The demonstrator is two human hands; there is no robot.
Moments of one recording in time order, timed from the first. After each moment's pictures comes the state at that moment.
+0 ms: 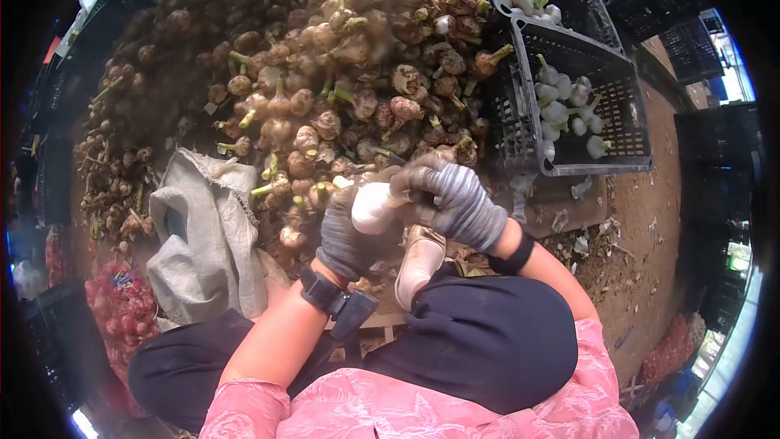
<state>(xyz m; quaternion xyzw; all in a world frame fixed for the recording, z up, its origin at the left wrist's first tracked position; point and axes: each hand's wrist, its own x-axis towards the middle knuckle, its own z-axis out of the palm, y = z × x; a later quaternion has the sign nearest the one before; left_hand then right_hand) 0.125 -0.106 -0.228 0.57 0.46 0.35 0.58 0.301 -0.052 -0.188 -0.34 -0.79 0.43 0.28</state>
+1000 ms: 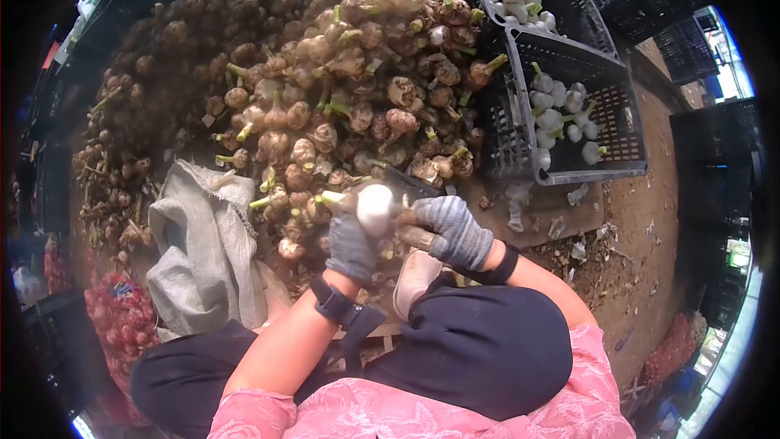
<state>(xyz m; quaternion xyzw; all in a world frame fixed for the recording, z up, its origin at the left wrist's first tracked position) 0.138 -0.100 -0.257 -0.03 0.39 0.50 0.77 0.307 -0.070 -0.205 -0.37 -0.78 0.45 0.24</state>
